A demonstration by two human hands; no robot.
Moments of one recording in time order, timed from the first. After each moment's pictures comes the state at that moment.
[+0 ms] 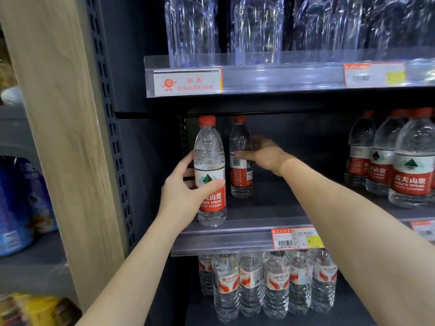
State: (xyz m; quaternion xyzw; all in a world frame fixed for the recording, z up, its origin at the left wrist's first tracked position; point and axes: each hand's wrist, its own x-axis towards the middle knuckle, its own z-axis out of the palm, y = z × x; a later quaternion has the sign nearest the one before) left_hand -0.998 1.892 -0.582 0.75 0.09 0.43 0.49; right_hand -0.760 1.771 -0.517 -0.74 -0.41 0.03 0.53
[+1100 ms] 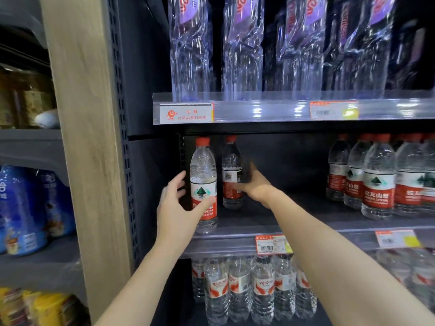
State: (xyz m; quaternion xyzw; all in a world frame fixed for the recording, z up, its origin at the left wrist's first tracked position) left_hand -1.027 1.854 -0.593 0.74 0.13 0.51 0.41; right_hand -0.797 1.747 -0.550 -0.78 -0.35 0.04 0.52
